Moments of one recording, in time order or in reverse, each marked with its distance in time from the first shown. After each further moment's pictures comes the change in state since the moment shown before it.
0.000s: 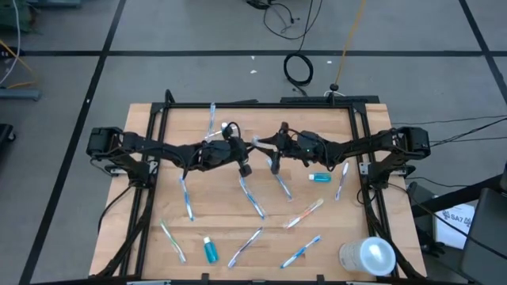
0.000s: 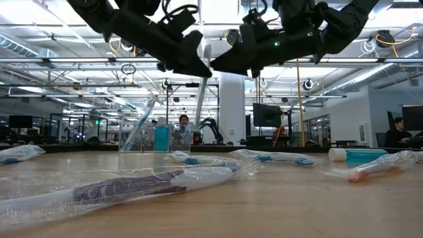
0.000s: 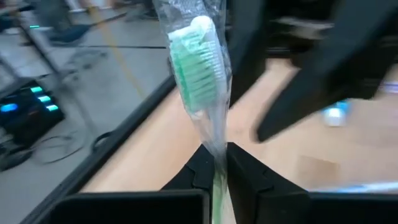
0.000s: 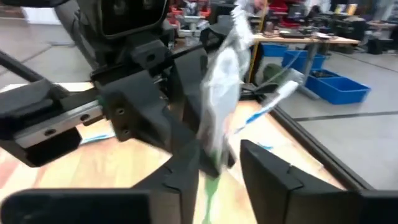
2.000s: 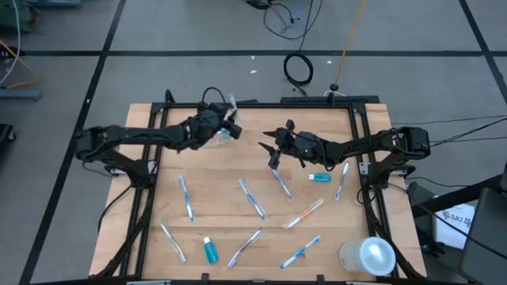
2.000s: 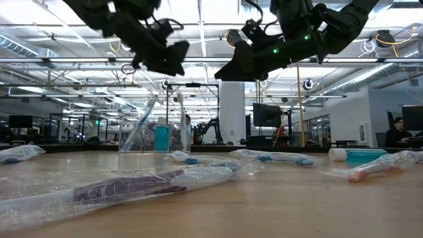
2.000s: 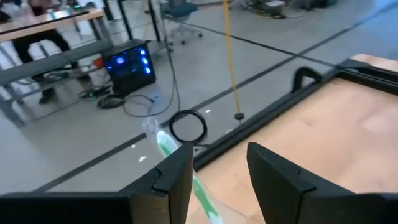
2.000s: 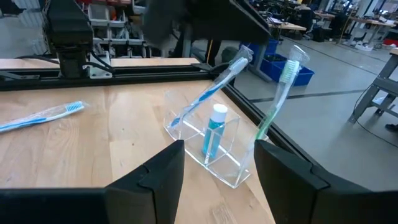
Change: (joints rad) left arm 0.241 -0.175 0.006 -0.178 -0.161 -0.150; right arm -0.002 -0.001 0.000 -0.072 0.168 -0.033
